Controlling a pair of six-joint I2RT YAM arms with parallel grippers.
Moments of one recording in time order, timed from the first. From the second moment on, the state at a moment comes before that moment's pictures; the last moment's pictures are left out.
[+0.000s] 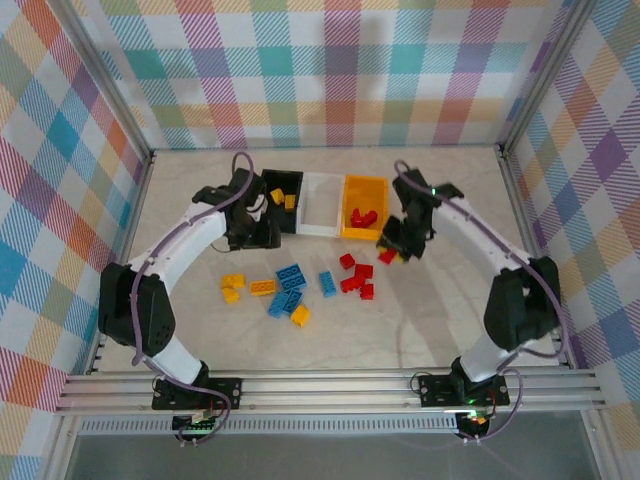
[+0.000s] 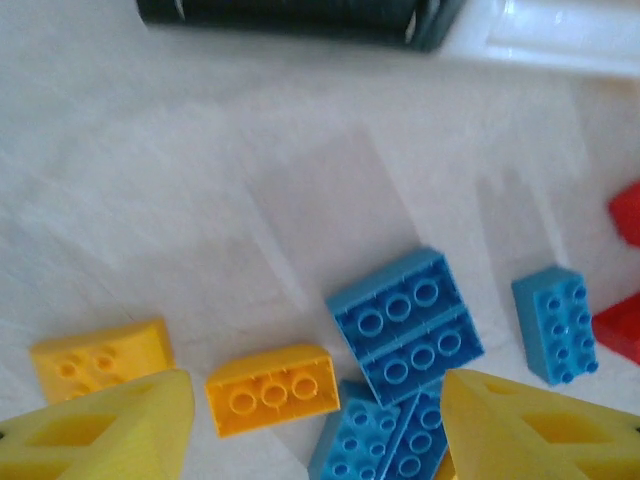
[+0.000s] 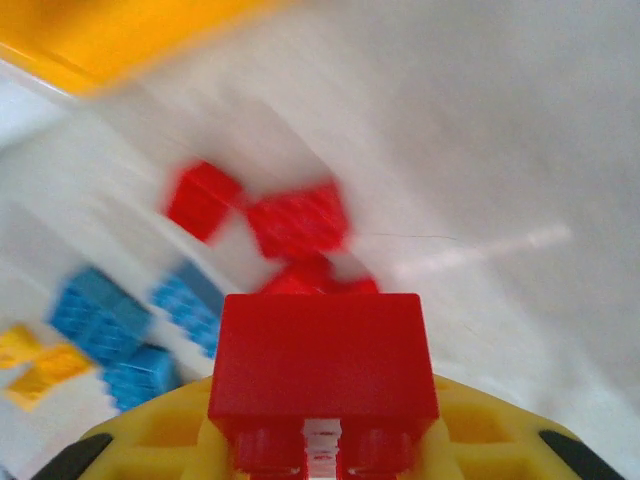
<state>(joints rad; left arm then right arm) -0.37 1.60 1.31 -0.99 0.07 -0.36 0.37 1.67 1.44 -1.08 -0.24 0.81</state>
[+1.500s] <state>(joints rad) -0.15 1.80 1.11 -0.91 0.00 -0.41 0.68 1.87 1.61 -1.12 -0.30 0.52</state>
